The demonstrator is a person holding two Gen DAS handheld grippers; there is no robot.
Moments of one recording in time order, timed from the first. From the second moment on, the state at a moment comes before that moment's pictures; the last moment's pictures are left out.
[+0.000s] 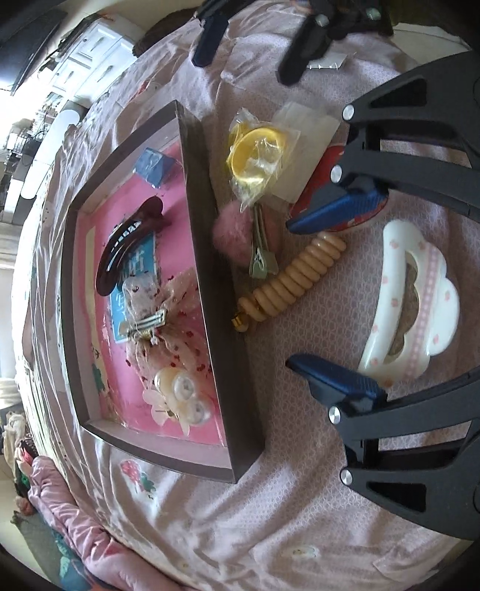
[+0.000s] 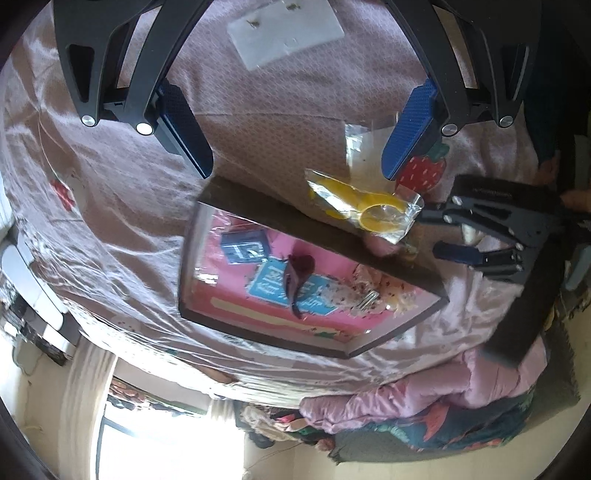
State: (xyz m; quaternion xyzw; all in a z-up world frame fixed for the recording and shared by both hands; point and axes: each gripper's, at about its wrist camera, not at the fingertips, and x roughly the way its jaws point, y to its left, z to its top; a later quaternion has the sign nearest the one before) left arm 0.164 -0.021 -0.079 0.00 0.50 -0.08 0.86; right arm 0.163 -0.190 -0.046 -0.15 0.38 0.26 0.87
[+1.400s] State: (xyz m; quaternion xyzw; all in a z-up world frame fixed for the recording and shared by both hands) left arm 0.146 0.027 -0.072 -0.10 0.50 -0.10 0.86; right arm 0.171 -0.180 -0.043 -0.10 0.38 0.29 0.87
